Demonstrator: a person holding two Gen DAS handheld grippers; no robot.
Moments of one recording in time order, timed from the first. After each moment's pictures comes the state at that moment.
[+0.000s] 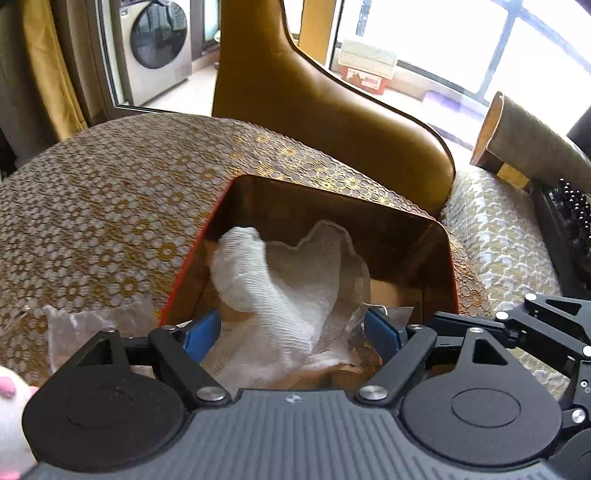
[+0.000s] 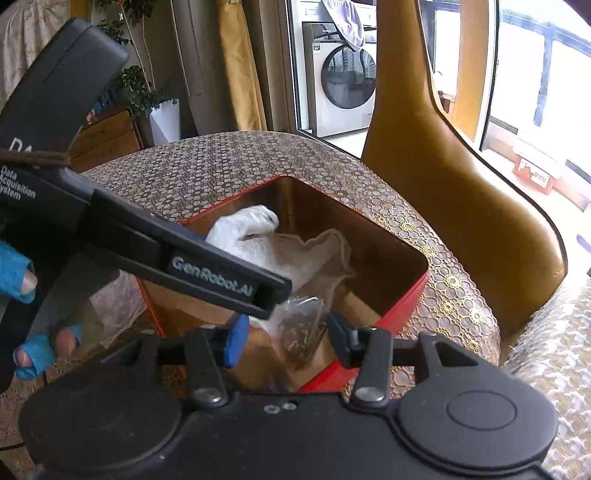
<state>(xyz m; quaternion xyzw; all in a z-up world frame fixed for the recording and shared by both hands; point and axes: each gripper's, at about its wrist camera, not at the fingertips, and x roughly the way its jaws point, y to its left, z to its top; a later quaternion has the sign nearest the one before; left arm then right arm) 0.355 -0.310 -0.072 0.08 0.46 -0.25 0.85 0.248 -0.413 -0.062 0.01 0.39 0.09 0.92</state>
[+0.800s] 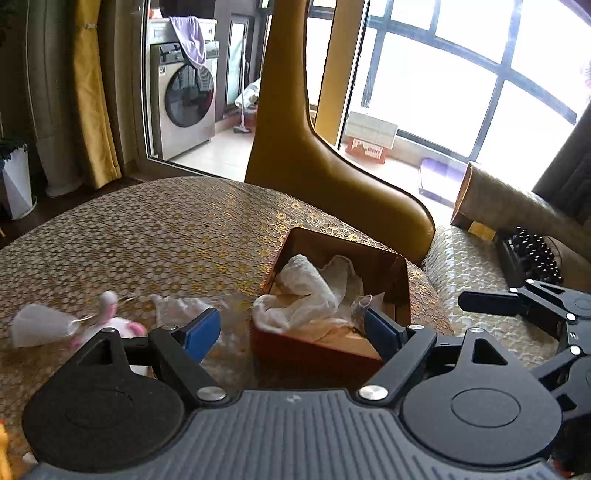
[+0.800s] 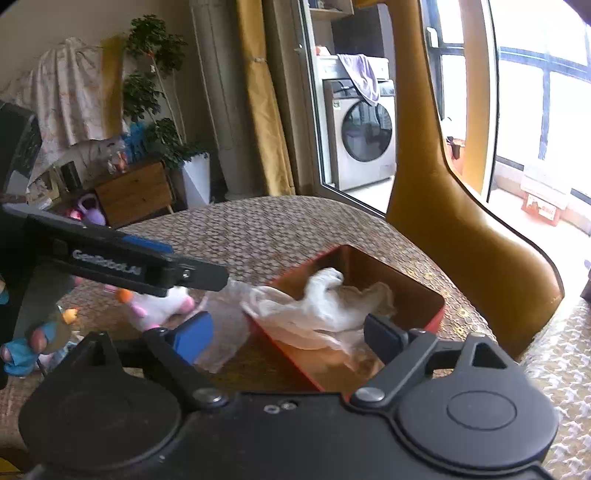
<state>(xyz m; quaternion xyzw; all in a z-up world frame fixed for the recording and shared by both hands) 0.247 -0.189 0.037 0.03 0.37 -0.25 0.89 0.167 -0.371 0.020 0.04 0.30 0.12 0.94</state>
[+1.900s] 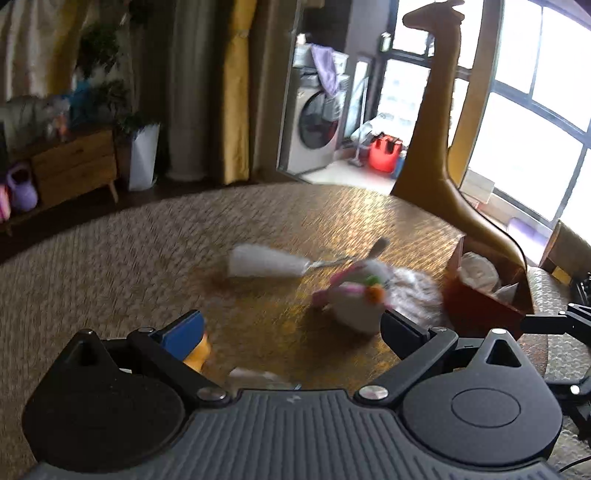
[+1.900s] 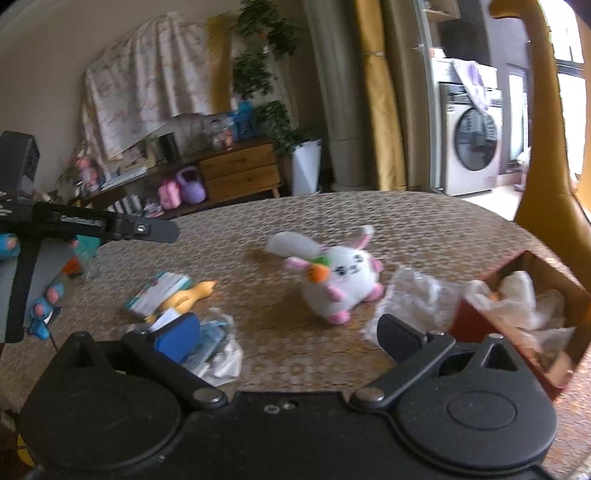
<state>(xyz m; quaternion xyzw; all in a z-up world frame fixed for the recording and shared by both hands) 0.172 0.091 0.027 -0.04 0.34 -0.09 0.94 0.127 -0.199 0.019 0.00 0.30 0.27 0.91</state>
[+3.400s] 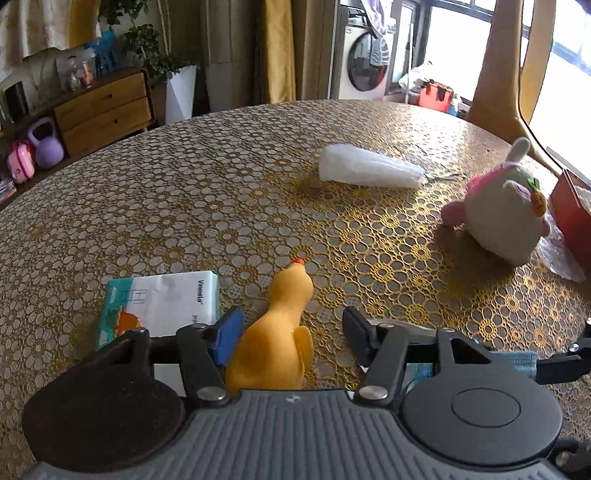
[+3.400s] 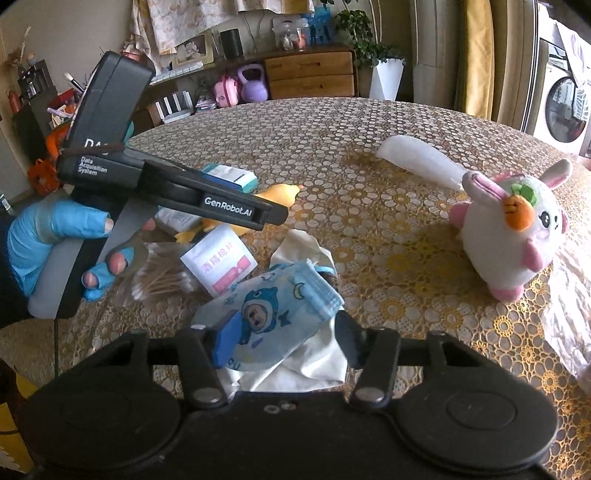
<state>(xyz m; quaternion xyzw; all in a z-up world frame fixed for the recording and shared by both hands) 0.234 0.145 -0.105 0.00 0.41 -0.04 0.91 0.176 -0.052 -0.071 -0.08 0.41 0.35 0.84</state>
